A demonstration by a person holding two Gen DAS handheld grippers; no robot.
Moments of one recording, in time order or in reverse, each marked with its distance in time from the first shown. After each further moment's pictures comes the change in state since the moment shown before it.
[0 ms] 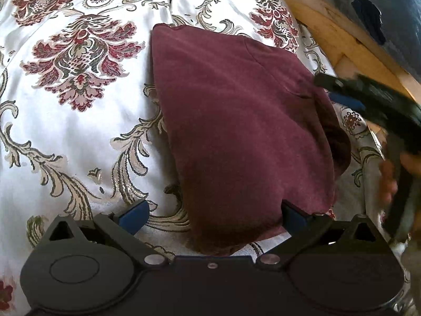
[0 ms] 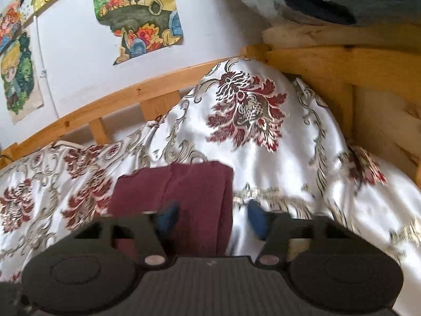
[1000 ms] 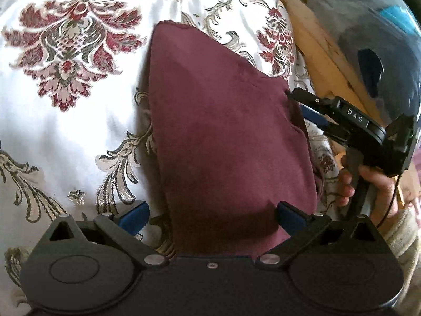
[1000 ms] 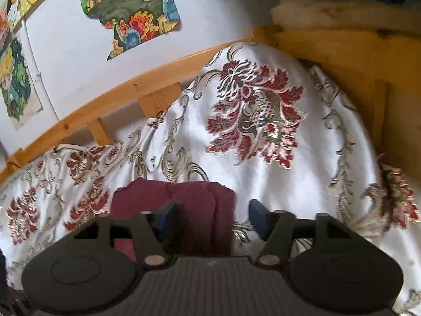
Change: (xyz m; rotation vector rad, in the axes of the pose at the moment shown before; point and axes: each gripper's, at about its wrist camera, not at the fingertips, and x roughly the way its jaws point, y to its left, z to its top) left arm 0.021 0.044 0.025 -0.206 0.028 -0.251; right arm 0.049 -0.023 0.039 0.044 0.107 0.109
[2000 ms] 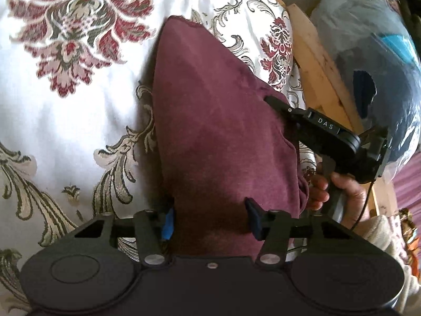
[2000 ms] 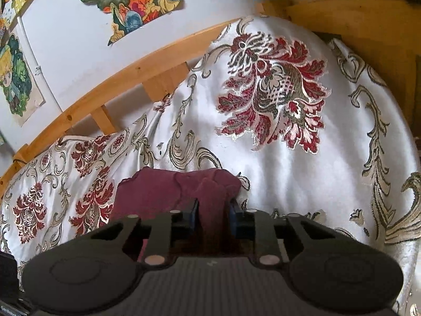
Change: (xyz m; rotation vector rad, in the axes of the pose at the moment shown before) left arm -0.001 0.014 0.004 -0.082 0.008 -0.098; right arm 0.030 0.004 -0.002 0.022 0.067 0.040
